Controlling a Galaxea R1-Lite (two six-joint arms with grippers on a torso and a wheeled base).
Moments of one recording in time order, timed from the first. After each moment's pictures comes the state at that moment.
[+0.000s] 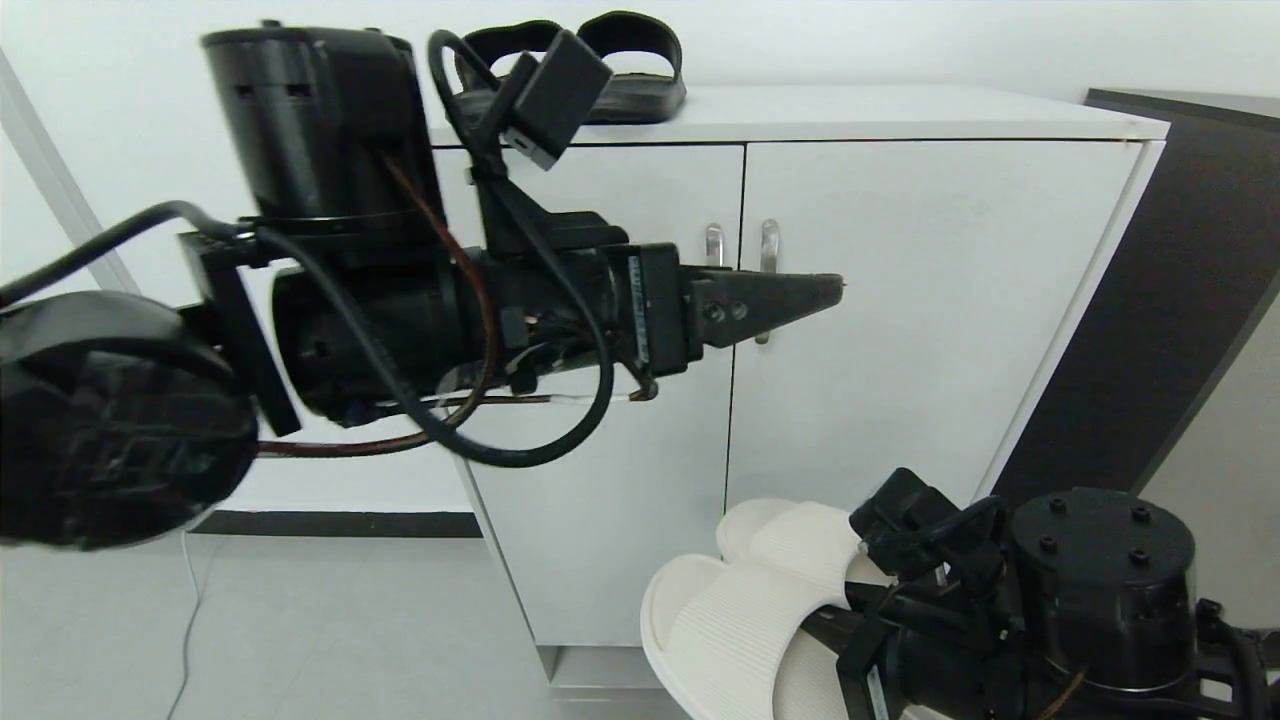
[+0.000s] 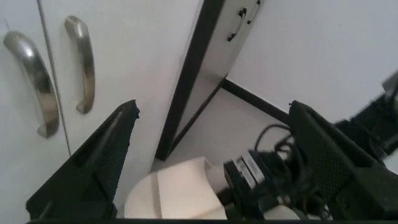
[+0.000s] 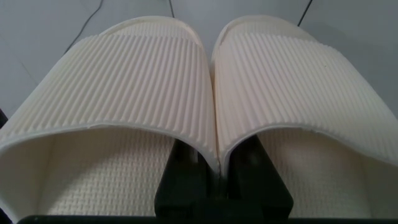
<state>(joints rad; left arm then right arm) -0.70 1.63 -1.21 -0.43 -0.46 -0.18 0.90 1.62 -0.50 -0.77 -0.08 0.05</state>
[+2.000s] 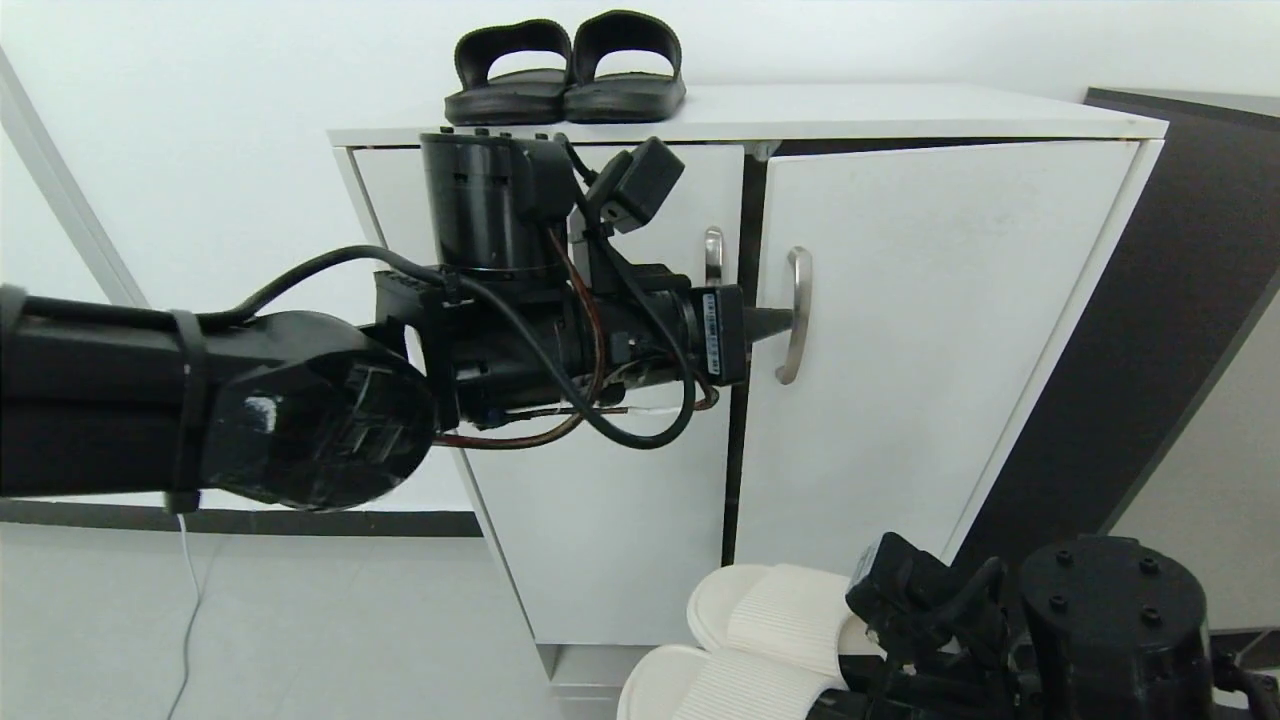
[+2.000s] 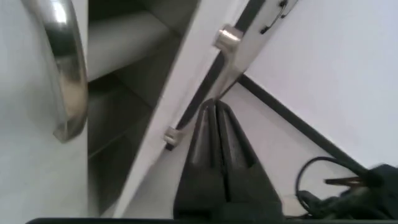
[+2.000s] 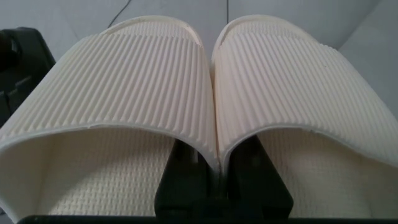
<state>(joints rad) -0.70 1.77 -1.27 -0.43 -0.38 -0.26 0.94 1.61 -0.43 -0.77 0.08 0.02</state>
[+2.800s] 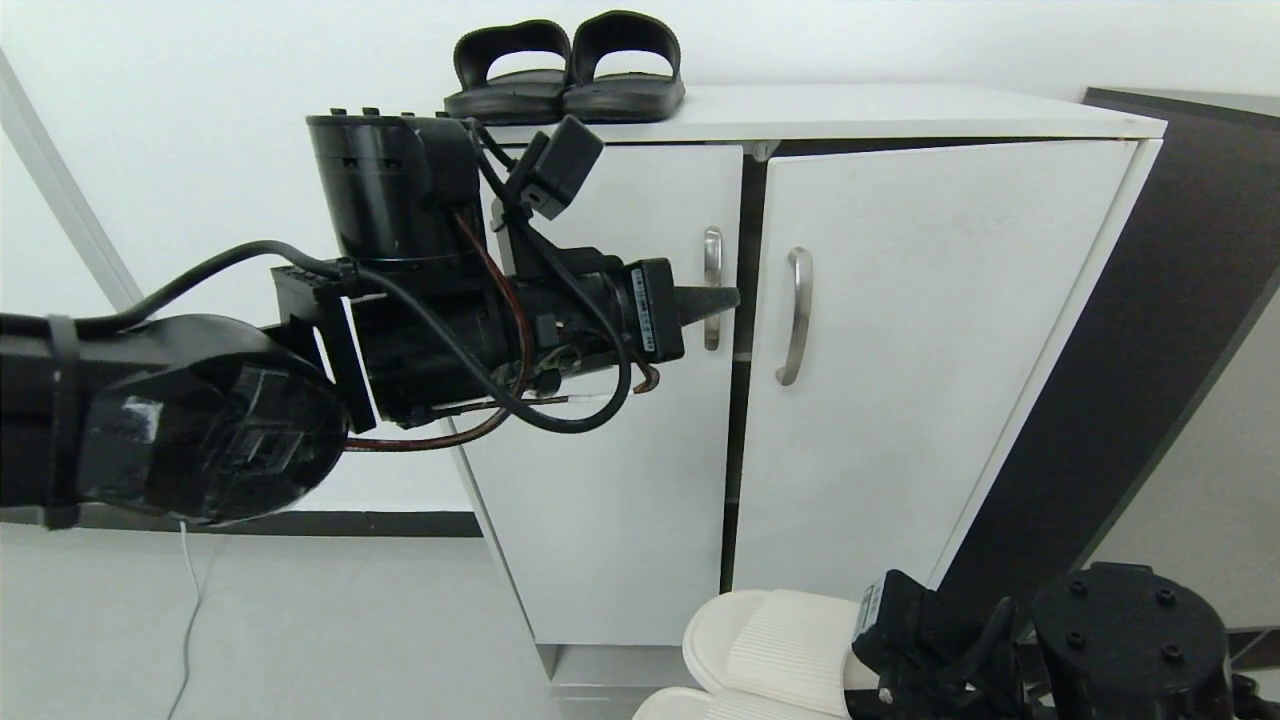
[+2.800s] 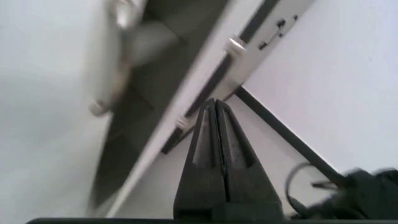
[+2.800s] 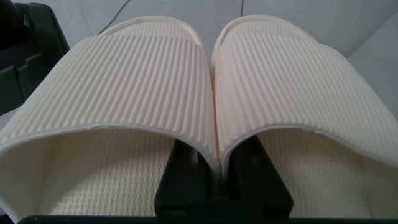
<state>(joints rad) -0.63 1.70 -1.19 -0.48 -0.38 -0.33 0.97 1.59 -0.39 -0.78 0.10 -0.01</state>
